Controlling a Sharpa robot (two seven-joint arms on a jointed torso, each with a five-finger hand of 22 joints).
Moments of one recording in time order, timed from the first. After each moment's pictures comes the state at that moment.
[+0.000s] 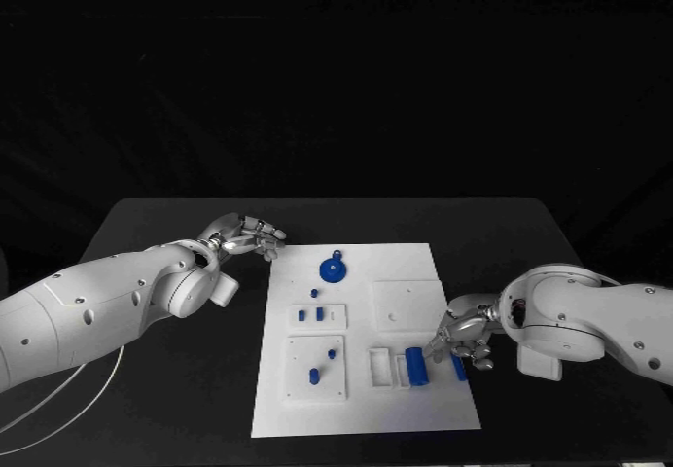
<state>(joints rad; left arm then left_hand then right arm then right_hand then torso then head) 1.22 -0.73 -0.13 1.21 -0.40 -0.22 0.18 1.16 -0.14 0.63 -0.23 0.11 0.86 0.17 0.25 0.58 1.17 0.12 0.09 0.26 1.00 0.07 0.60 0.41 0.04 0.75 -0.03 0.62 1.16 1.20 -1.06 -0.13 1.74 -0.88 0.20 -0.55 0.76 -0.12 0.59 -0.11 0.11 0.91 0.12 0.27 0.59 1.03 0.01 1.16 1.00 1.31 -0.10 1.23 1.02 0.24 1.36 -0.03 0.65 1.31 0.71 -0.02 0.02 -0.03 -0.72</state>
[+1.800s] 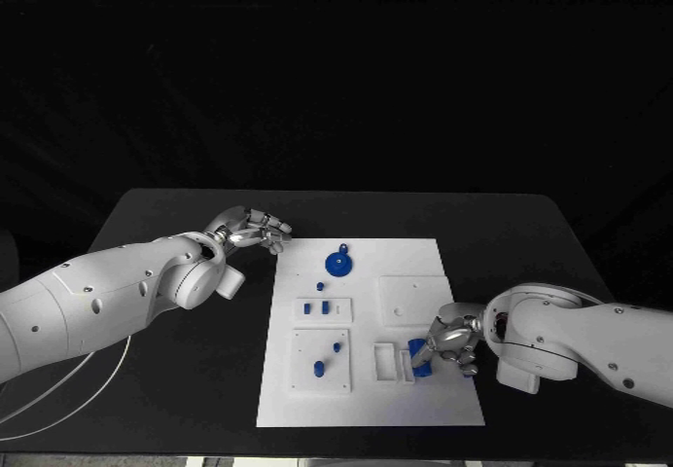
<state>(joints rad) 1.22 -0.74 -0.13 1.22 -0.40 -0.22 0.18 1.15 -0.13 0.63 -0.21 0.10 0.86 0.17 0.25 0.58 1.17 0.12 0.09 0.26 1.00 0.07 0.59 0.43 0.04 0.75 -0.03 0.62 1.17 1.15 -0.98 -0.17 1.72 -0.93 0.05 -0.56 0.80 -0.13 0.62 -0.20 0.09 0.94 0.12 0.26 0.64 1.06 0.01 1.14 1.08 1.31 -0.10 1.25 1.05 0.23 1.36 -0.04 0.70 1.31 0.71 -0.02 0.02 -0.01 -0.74</state>
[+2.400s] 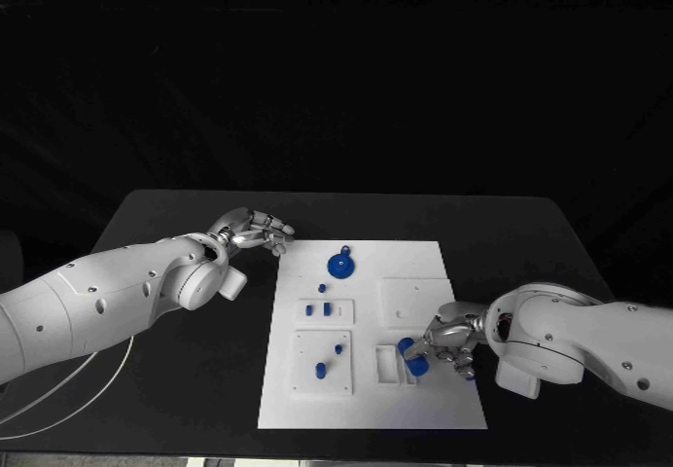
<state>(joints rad) 1.22 -0.74 -0.13 1.22 -0.40 -0.22 0.18 1.15 -0.13 0.63 -0.21 0.10 0.86 0.17 0.25 0.58 1.17 0.12 0.09 0.26 1.00 0.07 0.59 0.43 0.04 0.75 -0.03 0.62 1.17 1.18 -0.99 -0.17 1.77 -0.83 0.01 -0.56 0.75 -0.13 0.60 -0.17 0.09 0.97 0.11 0.26 0.58 1.07 0.00 1.12 1.09 1.31 -0.10 1.24 1.05 0.23 1.36 -0.04 0.70 1.31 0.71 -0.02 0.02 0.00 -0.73</state>
